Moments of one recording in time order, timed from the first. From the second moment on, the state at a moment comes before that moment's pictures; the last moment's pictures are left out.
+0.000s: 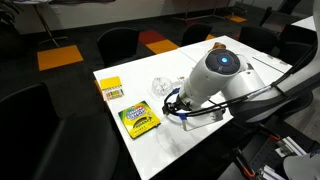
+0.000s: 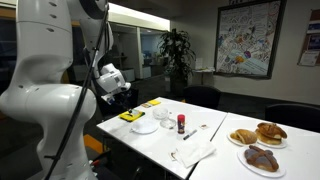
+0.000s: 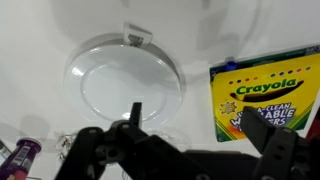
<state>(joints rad) 0.38 0.22 0.11 -2.45 -0.83 2.83 1.55</state>
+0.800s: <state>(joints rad) 0.45 0.29 0.04 -2.47 -1.18 2.88 2.20</state>
